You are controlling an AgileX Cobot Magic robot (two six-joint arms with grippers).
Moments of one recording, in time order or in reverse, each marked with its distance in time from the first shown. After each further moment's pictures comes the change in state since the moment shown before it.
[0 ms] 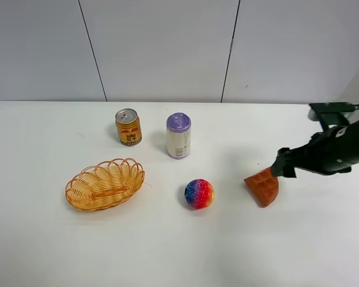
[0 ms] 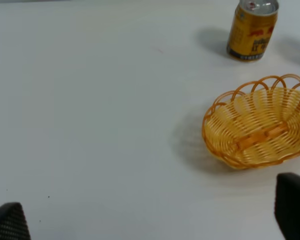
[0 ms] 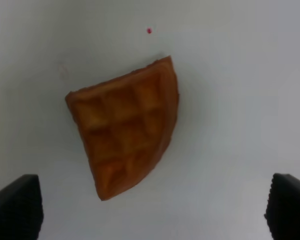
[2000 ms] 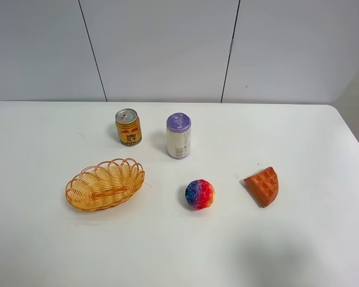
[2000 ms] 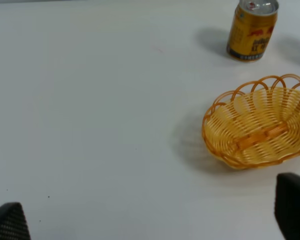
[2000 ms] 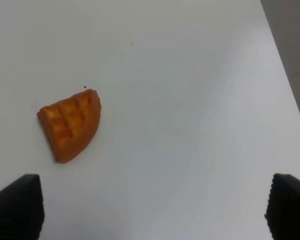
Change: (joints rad) left arm 0.000 0.000 0.000 0.000 0.000 0.000; right arm -0.111 -1.414 0.194 -0.262 0.565 0.222
